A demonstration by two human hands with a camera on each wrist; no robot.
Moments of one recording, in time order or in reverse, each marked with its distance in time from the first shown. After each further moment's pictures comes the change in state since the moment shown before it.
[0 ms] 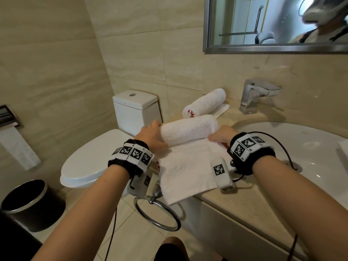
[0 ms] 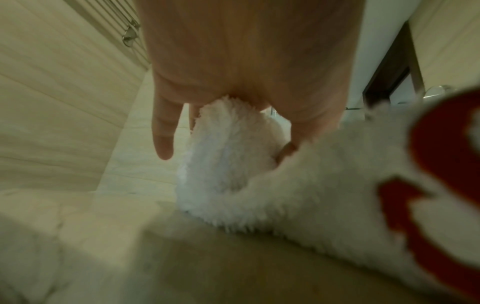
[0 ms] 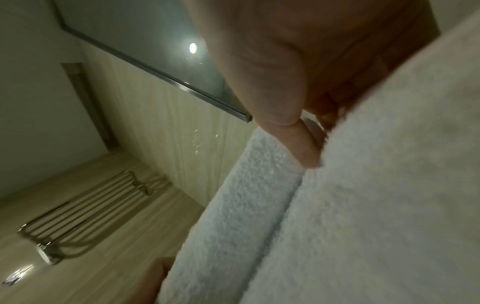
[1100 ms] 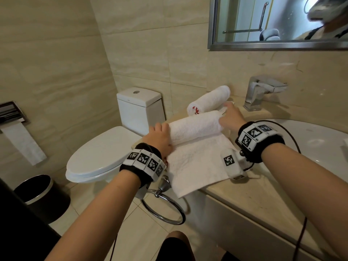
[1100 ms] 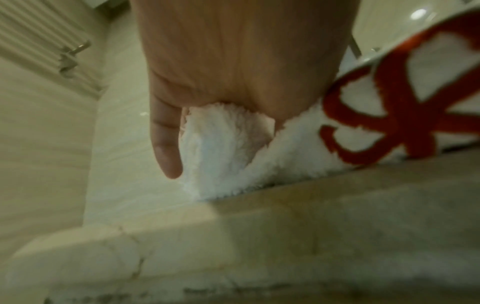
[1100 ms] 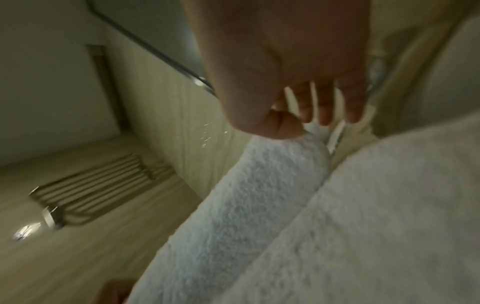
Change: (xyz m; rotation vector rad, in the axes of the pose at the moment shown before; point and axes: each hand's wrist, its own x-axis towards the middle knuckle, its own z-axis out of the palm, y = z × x) left_hand -0.018 0.000 0.024 0.334 0.150 0.075; right_hand 0.011 -0.004 -0.016 0.156 0.260 -0.241
